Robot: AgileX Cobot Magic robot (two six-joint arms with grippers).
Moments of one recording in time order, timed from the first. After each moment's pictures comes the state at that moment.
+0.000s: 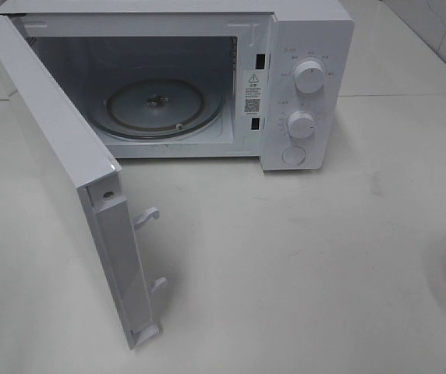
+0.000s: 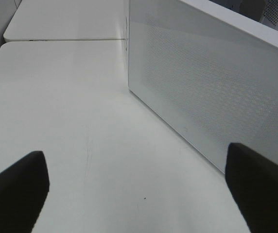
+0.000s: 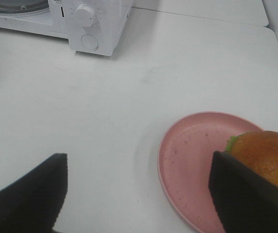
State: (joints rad) left arm 0.01 0.10 -0.54 -0.16 0.94 0.10; right arm 0.13 0.00 -0.51 -0.01 1.03 0.00
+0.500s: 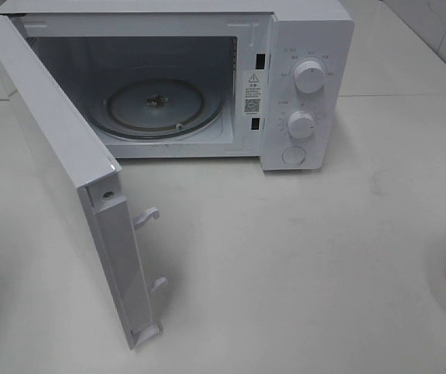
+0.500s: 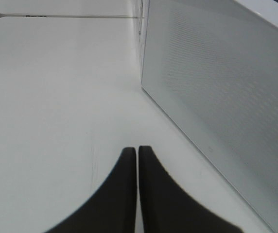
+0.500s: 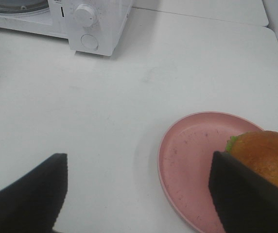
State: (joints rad) left arm 0.01 0.61 -0.53 -0.16 0.57 0.11; right arm 0.13 0.00 -0.51 -0.01 1.03 0.00
